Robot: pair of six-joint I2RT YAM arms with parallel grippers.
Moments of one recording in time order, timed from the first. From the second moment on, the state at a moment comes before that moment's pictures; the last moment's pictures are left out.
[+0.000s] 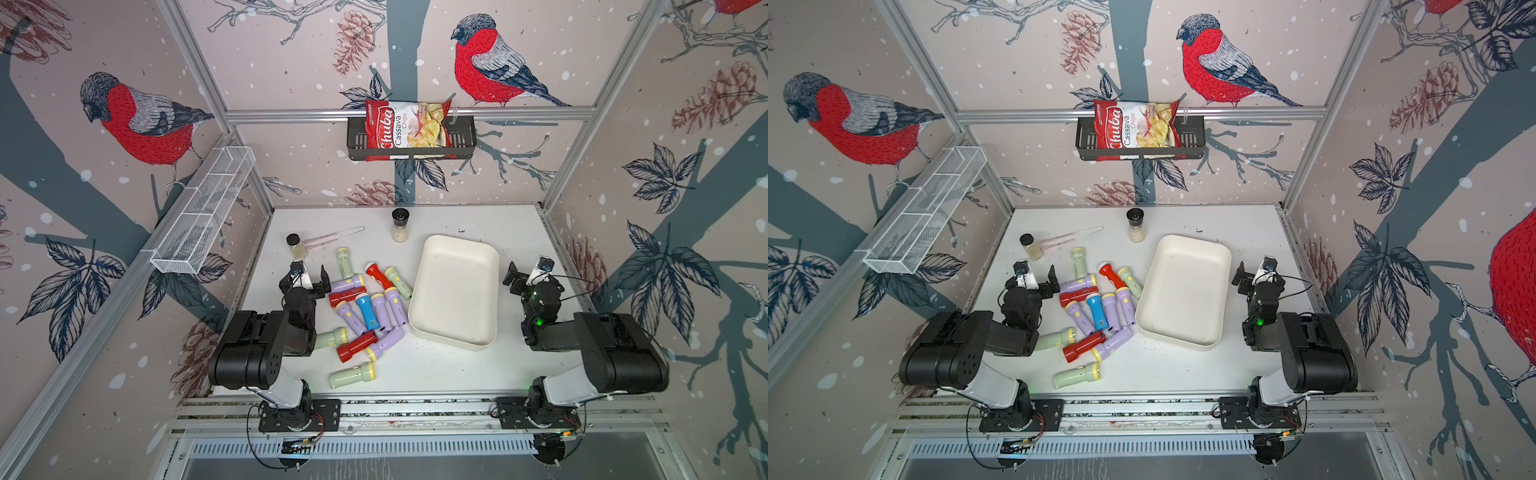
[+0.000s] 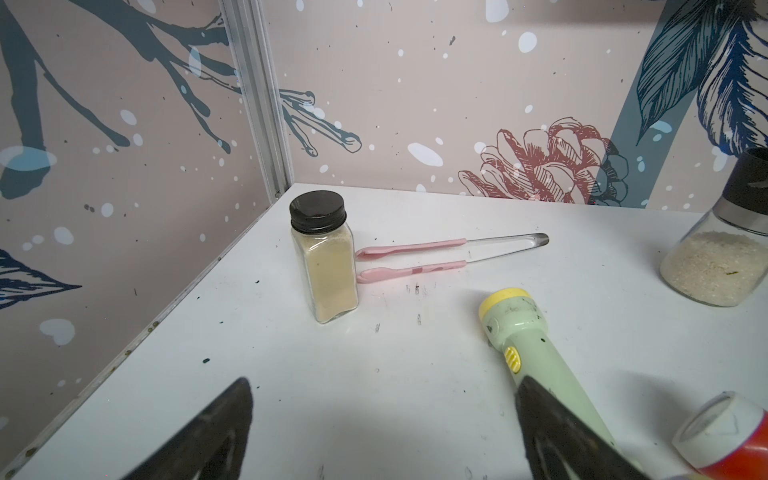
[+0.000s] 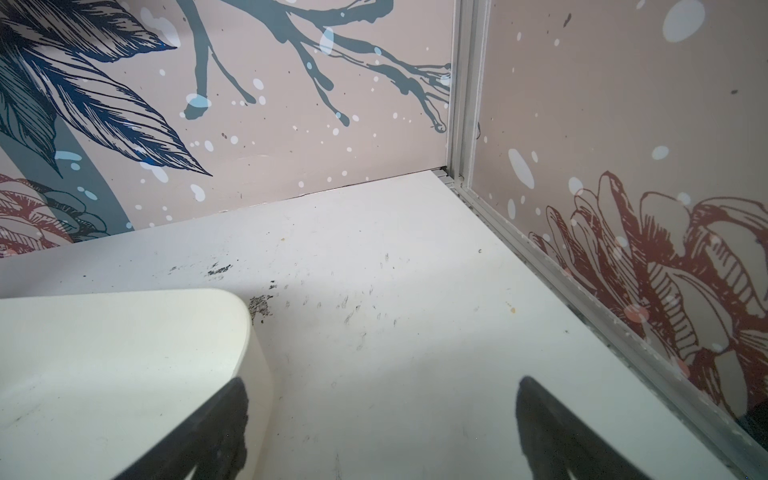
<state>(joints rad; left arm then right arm) -0.02 1.56 0.22 1.22 -0.17 -0.03 0.02 1.50 0.23 1.11 0.17 0.08</state>
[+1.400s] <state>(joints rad) -0.42 1.44 0.70 0.27 0.03 -0.42 0.43 1.43 1.04 -0.30 0.07 0.48</state>
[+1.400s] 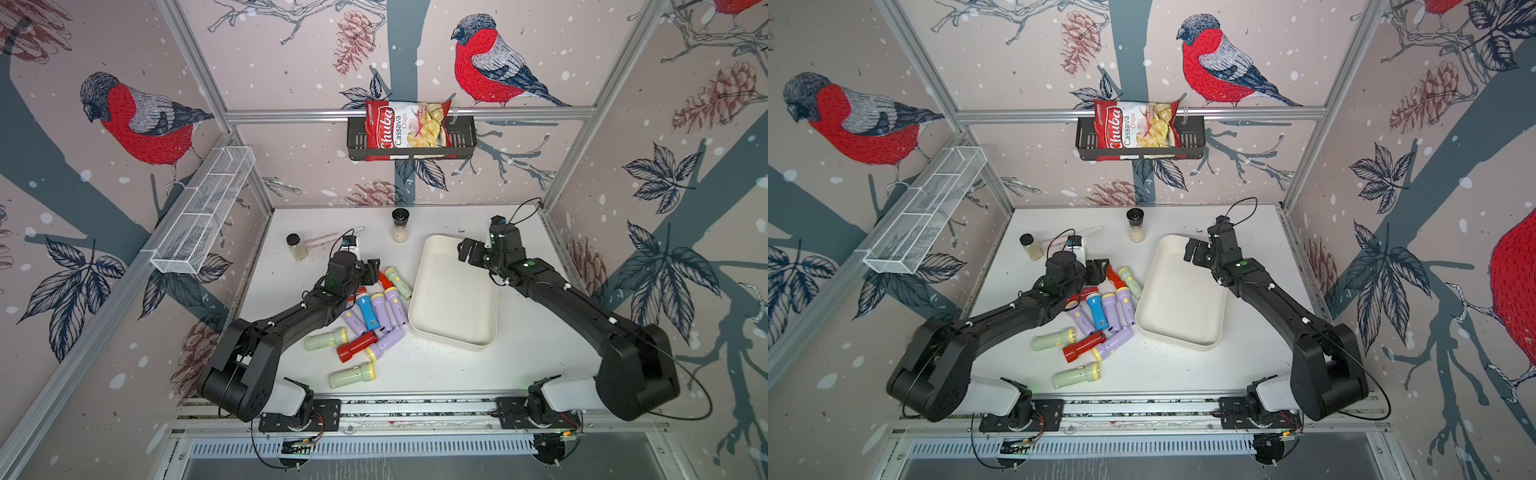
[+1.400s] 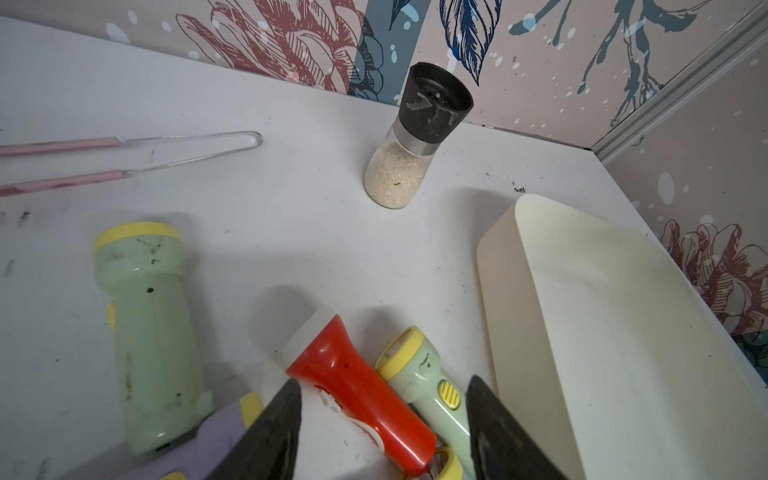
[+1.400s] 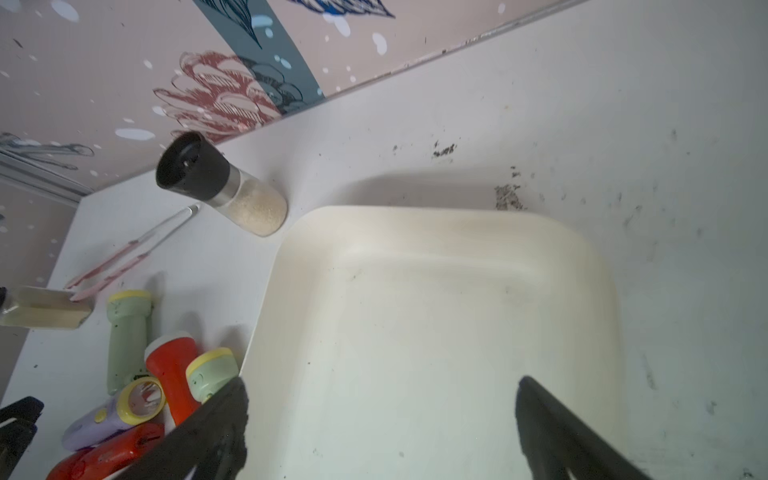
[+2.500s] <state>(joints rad) -0.42 1.41 0.69 0.19 -0.02 -0.44 0.69 1.95 1.44 -0.64 -0.12 0.42</state>
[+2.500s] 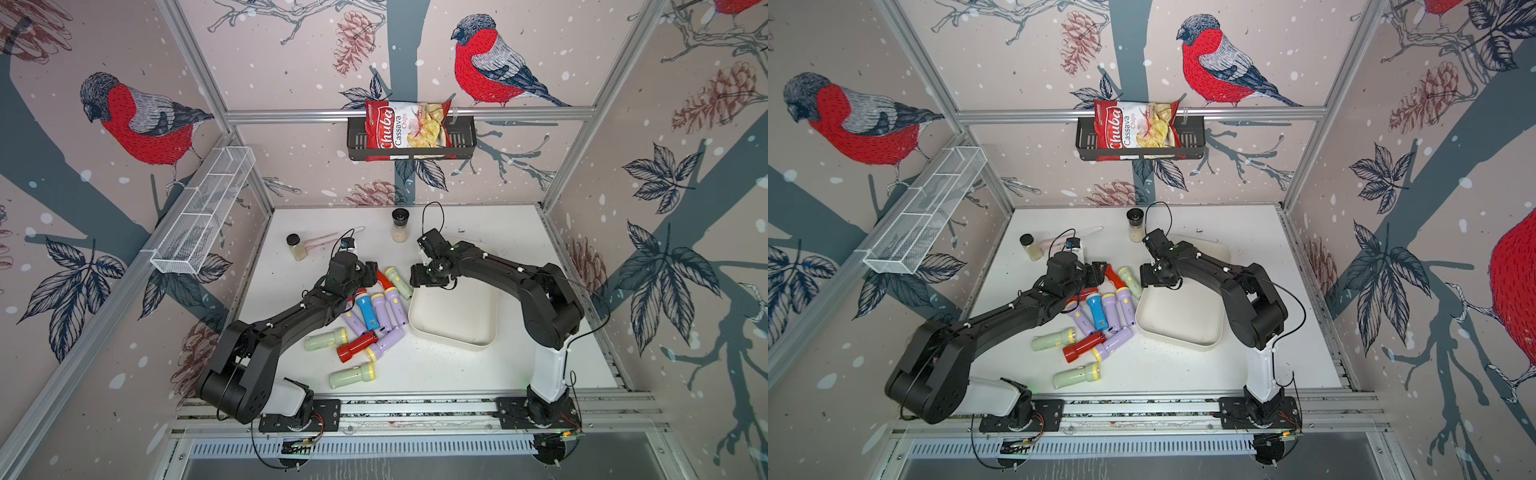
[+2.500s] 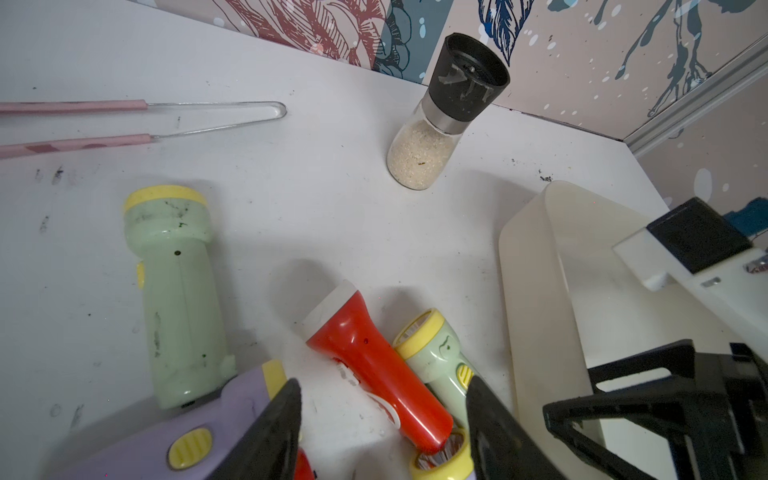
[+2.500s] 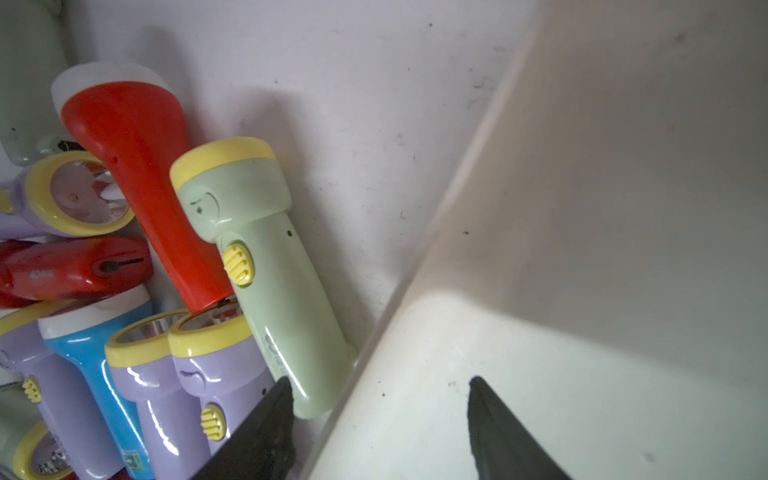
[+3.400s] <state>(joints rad) -0.42 1.35 0.62 0.19 -0.06 -0.44 0.64 1.88 1.38 -0.73 -0.09 0.13</state>
